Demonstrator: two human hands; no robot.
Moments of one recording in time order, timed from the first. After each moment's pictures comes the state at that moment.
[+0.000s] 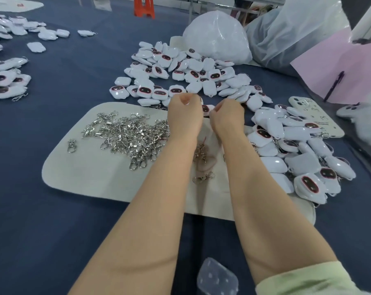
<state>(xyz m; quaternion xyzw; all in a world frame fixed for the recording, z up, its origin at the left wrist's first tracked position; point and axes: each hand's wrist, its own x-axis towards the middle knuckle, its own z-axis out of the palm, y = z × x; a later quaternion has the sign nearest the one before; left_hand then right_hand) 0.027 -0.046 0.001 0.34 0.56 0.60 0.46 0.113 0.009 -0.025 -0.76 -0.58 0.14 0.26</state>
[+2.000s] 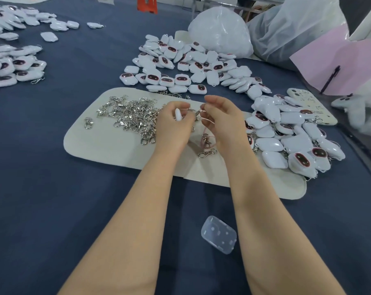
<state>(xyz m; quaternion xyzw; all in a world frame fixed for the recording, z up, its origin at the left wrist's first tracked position) -0.003 -0.107 -0.032 0.42 0.57 0.58 0.40 0.096 -0.090 -0.021 -0.50 -0.44 0.49 0.56</state>
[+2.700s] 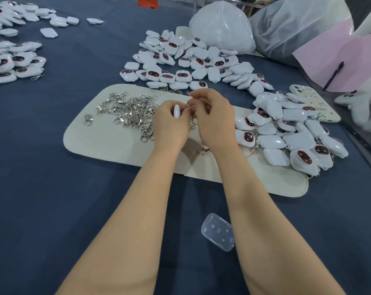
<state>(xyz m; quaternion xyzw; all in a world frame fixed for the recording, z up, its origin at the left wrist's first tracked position) -0.008 -0.104 -0.033 0.46 0.61 0.56 0.32 0.078 -0.092 -0.023 -0.54 -0.64 0.24 0.49</state>
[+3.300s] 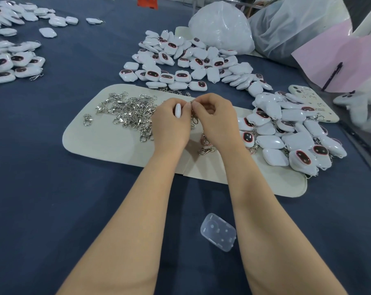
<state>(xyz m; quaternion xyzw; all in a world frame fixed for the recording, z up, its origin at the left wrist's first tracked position) -0.005 -0.108 -0.031 0.49 0.61 0.57 0.26 0.088 -0.093 -0.020 -0.55 -0.64 0.27 0.46</state>
